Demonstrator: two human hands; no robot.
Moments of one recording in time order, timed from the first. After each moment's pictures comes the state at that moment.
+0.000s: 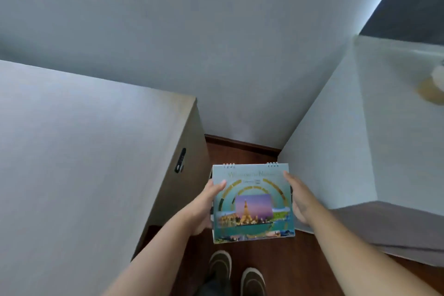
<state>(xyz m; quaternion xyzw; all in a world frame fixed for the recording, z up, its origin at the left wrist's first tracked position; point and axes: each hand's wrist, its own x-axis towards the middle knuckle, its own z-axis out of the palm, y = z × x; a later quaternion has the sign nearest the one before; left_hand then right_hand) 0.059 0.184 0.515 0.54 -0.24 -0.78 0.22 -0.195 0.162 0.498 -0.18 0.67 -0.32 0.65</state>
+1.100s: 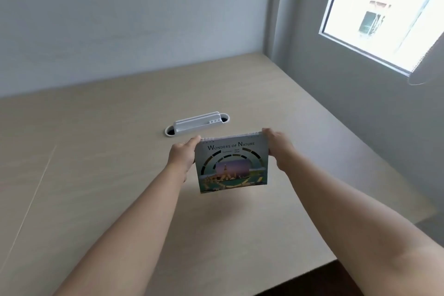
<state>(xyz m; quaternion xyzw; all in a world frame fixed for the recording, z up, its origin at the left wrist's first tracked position) 0.468 0.462 0.733 0.76 0.05 -0.22 0.61 0.365 0.239 0.732 -0.64 0.41 -0.09 0.64</state>
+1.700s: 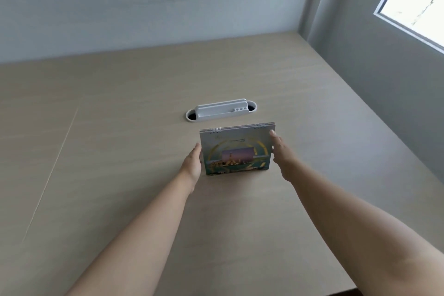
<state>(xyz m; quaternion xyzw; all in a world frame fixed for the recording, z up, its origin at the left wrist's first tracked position) 0.497 0.500 0.666 0.73 0.07 -0.29 0.62 0.420 0.283 0.688 -0.67 0.32 -0.02 0.67</state>
